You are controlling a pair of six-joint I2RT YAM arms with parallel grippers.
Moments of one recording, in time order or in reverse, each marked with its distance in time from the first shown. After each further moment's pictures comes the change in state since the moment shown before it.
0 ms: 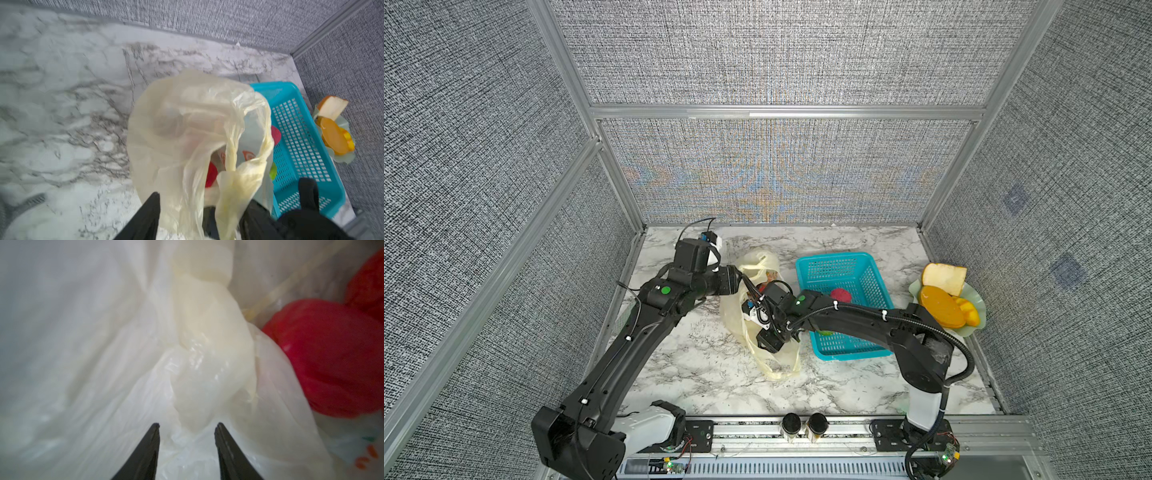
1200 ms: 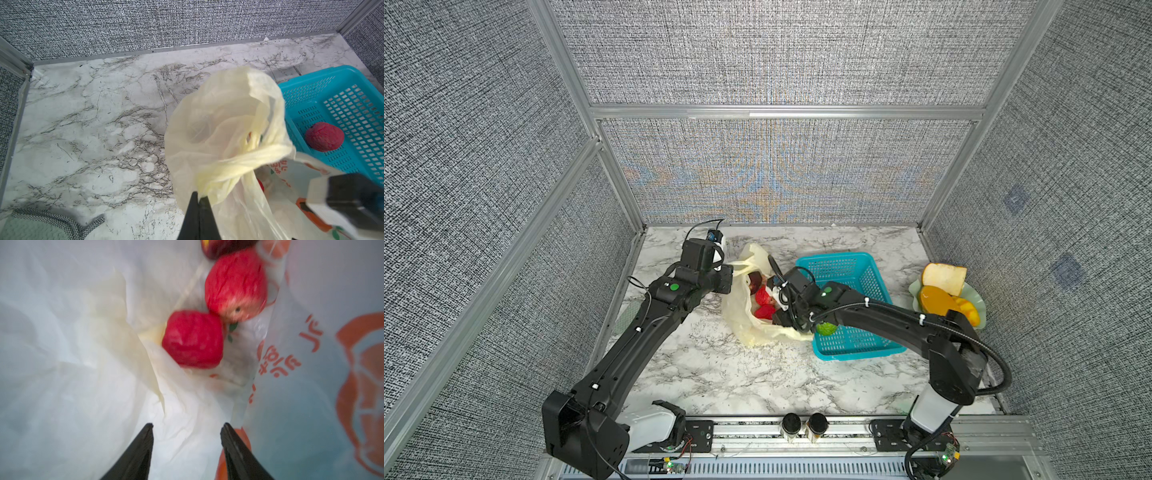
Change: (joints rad) left arm -0.001 0.084 0.010 0.101 -0.211 0.259; right arm -0.089 -0.186 -0.051 0.049 0.126 0.202
